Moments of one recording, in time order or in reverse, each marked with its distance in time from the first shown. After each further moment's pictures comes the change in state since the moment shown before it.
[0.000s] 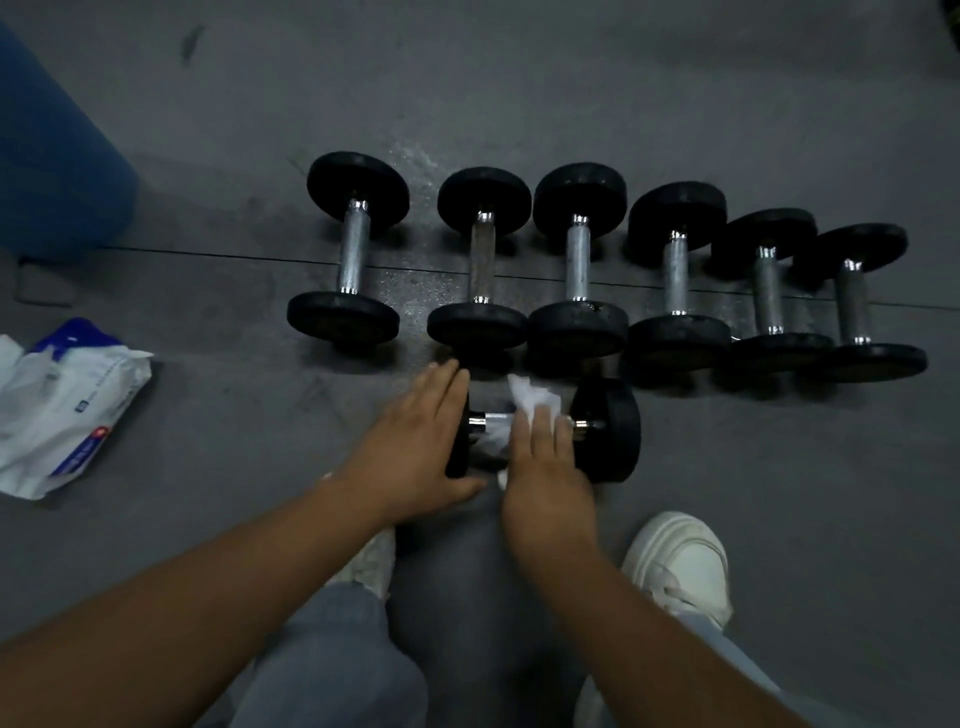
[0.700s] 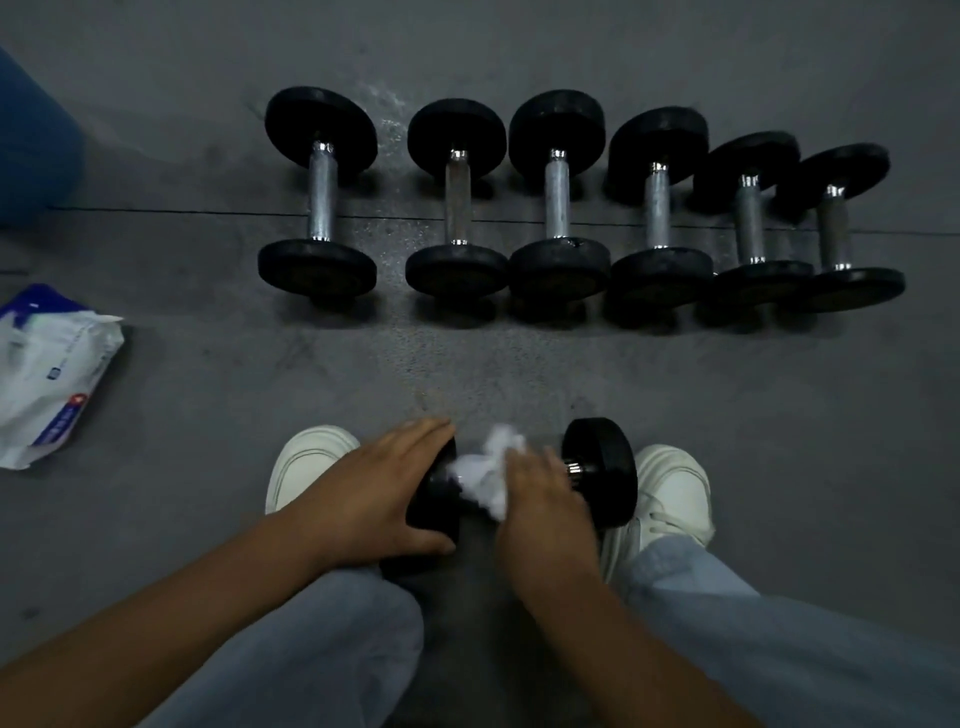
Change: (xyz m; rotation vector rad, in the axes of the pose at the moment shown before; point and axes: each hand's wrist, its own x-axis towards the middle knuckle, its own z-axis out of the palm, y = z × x) left_hand -0.069 -0.019 0.043 -0.165 -0.193 0.174; right_hand -0.076 0.011 0.034 0.092 -0.179 0.029
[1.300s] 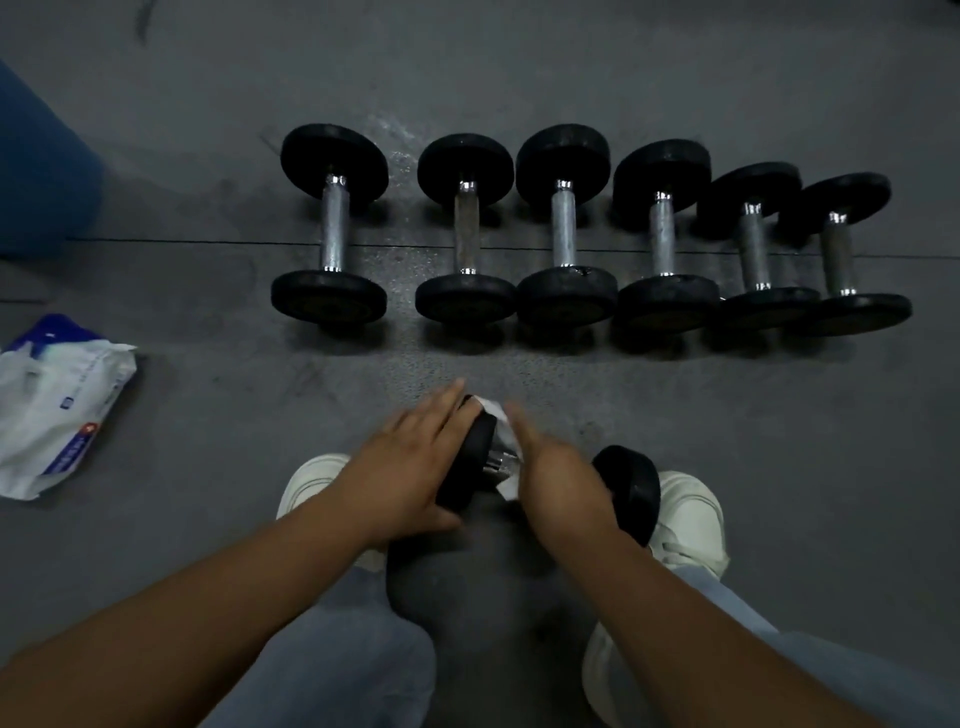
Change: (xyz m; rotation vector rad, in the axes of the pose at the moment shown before) left_hand 0.040 0.003 -0.023 0.209 0.023 0.017; right_hand 0.052 -0.002 -0.051 0.160 -0.004 0.007
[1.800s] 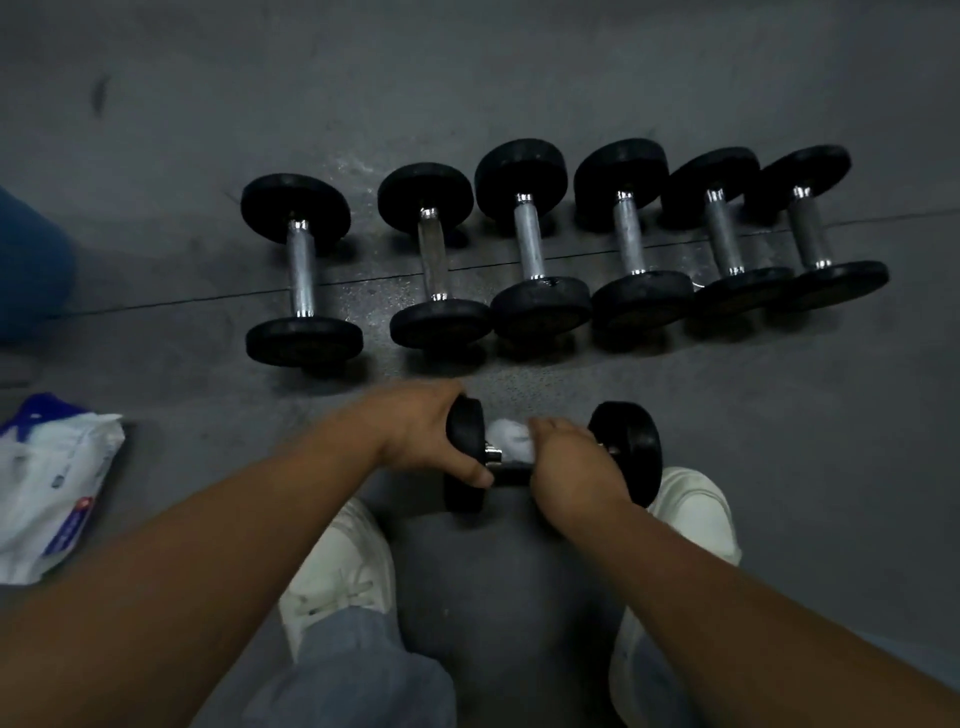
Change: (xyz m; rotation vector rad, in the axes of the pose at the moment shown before) left_hand 0.078 -0.014 -0.056 -0.071 -0.302 -0.172; right_hand 0.024 0.017 -0.013 -0.099 0.061 0.019
